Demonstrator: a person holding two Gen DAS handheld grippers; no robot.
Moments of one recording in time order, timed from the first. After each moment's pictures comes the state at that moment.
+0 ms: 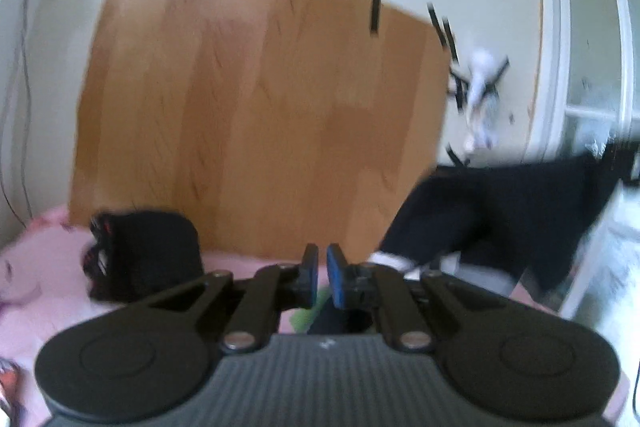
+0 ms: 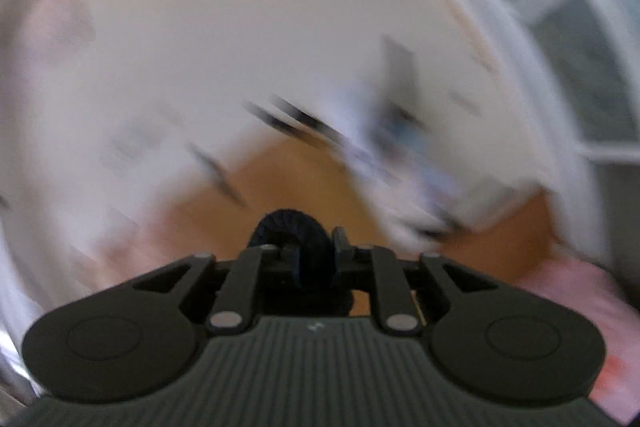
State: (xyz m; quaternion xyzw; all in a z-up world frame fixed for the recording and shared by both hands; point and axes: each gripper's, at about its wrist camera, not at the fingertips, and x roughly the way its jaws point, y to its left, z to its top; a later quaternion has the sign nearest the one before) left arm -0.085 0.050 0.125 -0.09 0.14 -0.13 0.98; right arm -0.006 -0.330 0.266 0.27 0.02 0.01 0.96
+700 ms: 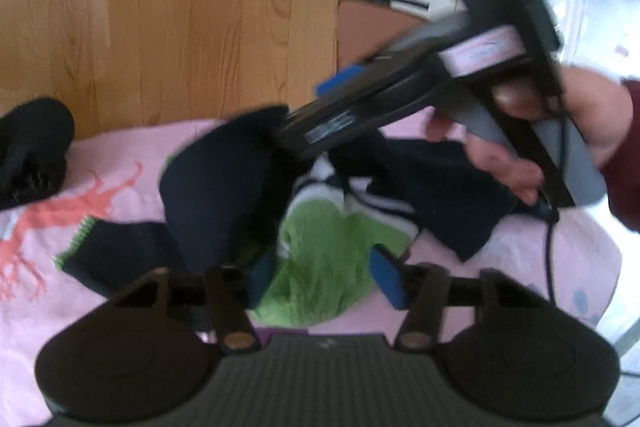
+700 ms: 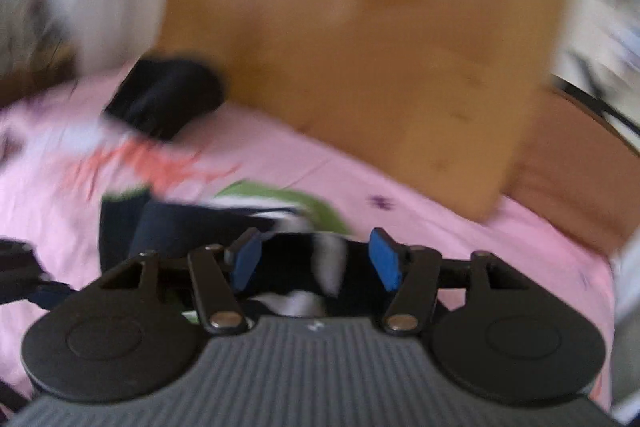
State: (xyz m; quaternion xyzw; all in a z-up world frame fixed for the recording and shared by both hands) left arm -0.057 -0.088 0.034 0.01 0.30 -0.22 0.93; right arm 0.071 -0.141 0.114 -0.19 0.25 0.20 0.93
